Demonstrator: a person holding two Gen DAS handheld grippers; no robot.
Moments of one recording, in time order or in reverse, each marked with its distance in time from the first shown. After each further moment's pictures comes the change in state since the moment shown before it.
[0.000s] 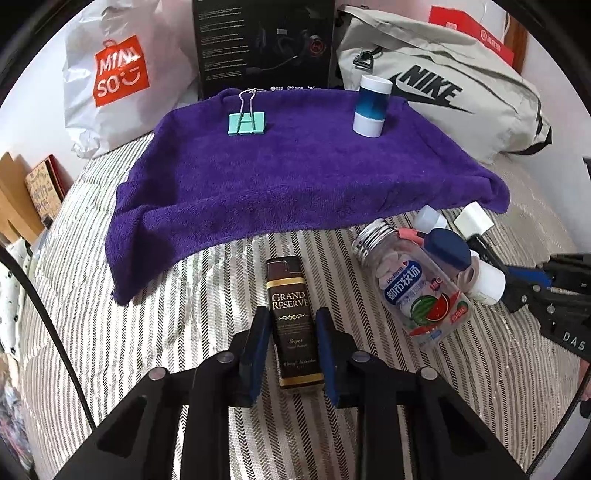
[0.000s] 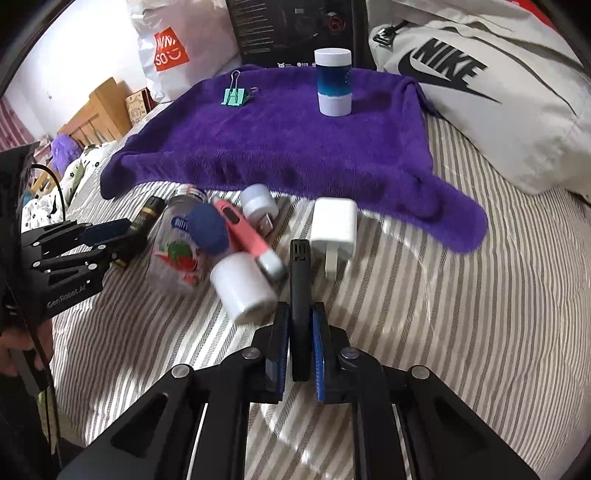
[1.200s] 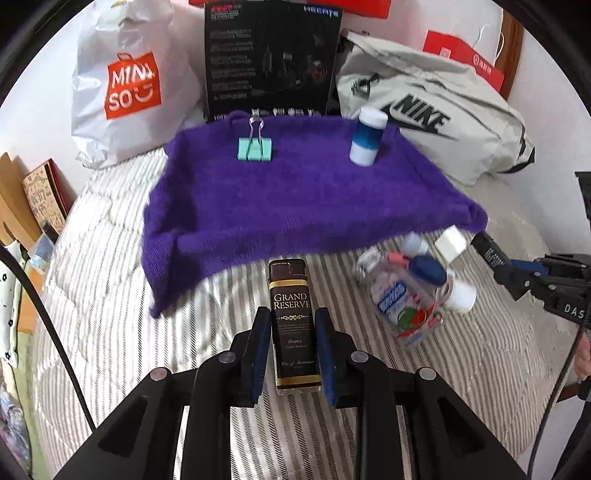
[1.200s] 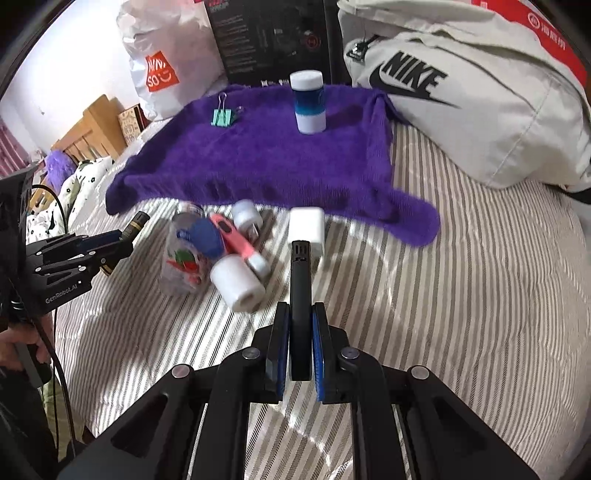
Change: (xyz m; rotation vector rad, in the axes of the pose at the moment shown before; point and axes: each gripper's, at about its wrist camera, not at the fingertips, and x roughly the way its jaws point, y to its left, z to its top) left arm -0.038 0.019 0.014 0.001 -0.045 -0.046; right arm -0.040 -0.016 -0.003 0.059 -0.033 -0.006
